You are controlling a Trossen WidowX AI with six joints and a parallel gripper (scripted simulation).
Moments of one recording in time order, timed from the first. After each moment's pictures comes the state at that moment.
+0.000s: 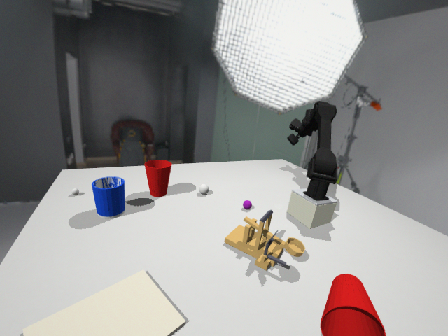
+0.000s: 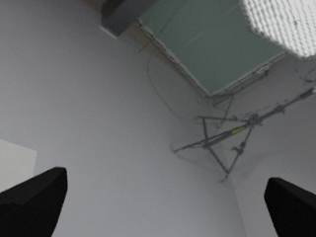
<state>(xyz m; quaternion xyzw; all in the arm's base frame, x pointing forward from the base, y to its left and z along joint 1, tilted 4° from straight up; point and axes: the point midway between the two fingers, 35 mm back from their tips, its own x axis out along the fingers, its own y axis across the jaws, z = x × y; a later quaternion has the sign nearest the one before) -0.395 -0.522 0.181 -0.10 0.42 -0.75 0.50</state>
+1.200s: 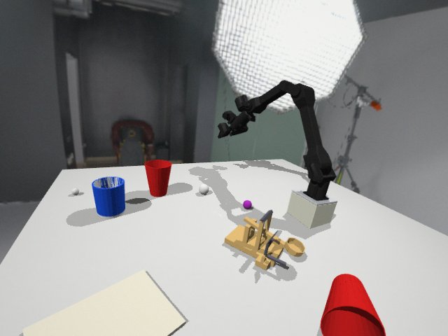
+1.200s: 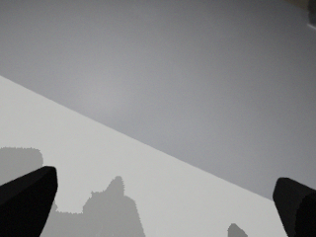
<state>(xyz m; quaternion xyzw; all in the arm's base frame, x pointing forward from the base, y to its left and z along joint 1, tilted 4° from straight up) 0.089 -0.547 0.128 0.15 0.34 -0.54 0.76</state>
